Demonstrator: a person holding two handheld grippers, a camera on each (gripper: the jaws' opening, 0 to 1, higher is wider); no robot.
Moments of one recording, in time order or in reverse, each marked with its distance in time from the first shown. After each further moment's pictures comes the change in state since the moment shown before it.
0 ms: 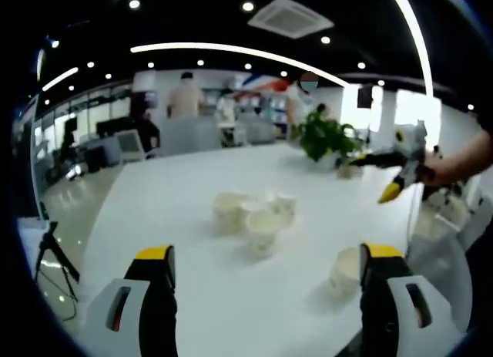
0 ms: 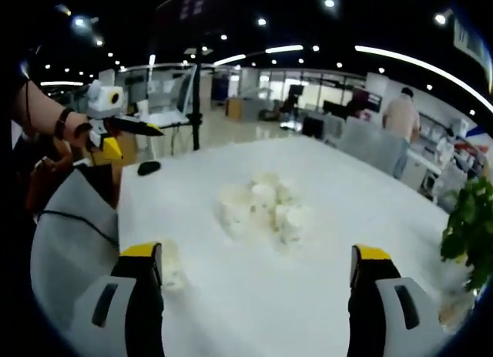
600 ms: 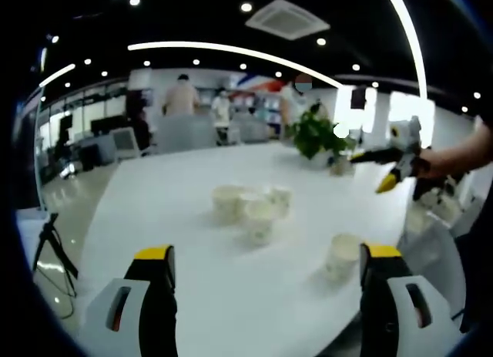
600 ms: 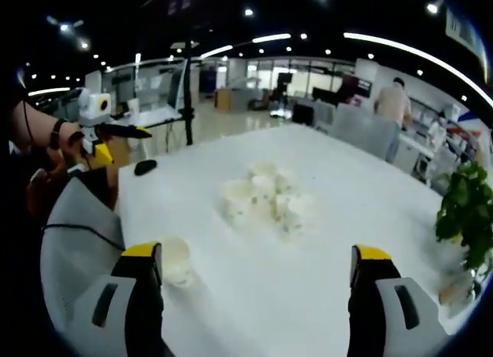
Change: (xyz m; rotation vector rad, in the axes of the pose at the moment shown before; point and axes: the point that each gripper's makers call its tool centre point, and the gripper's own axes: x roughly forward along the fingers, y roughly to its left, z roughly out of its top) left arm -0.032 0.006 -0.016 0.004 0.000 -0.055; right arm -0.022 0.014 0.011 0.073 0.025 -0.065
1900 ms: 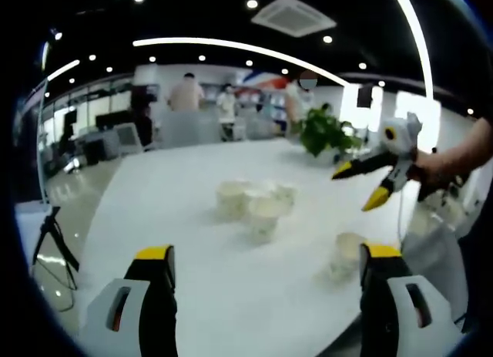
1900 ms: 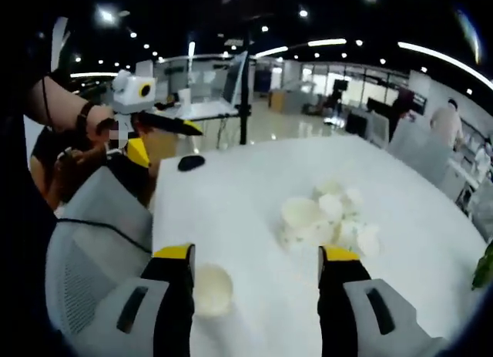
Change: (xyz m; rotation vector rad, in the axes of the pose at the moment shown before) left arm -0.001 0.009 -0.006 -0.023 0.014 0.043; right arm 0.059 0.065 0.021 -0.116 -0.001 0.257
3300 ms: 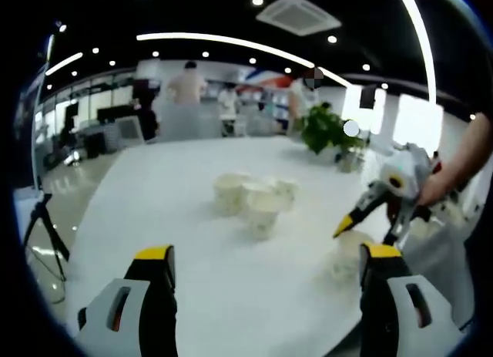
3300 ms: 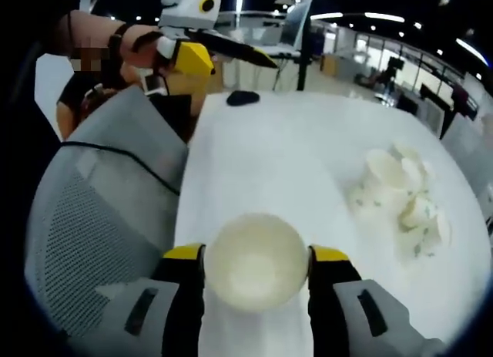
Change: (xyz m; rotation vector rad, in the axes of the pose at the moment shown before) left arm 0.017 -0.001 -0.016 -0.029 0.011 0.000; right arm 0.055 0.079 -0.077 -0.191 0.252 0.262
